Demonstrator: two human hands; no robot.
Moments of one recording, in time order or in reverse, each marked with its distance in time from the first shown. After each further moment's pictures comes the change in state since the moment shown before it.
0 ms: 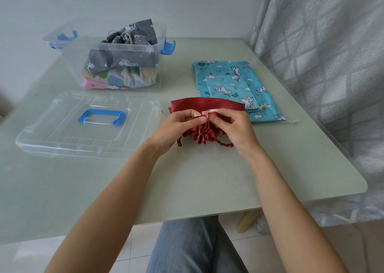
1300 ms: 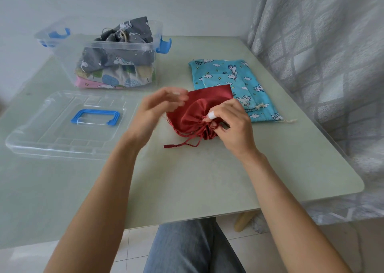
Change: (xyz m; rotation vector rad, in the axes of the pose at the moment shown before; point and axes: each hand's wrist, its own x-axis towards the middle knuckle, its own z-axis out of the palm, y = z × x) left_hand -0.008 0.021 -0.030 0.042 0.132 0.296; right_hand 0.003 0.007 -0.003 -0.708 0.209 -0.723
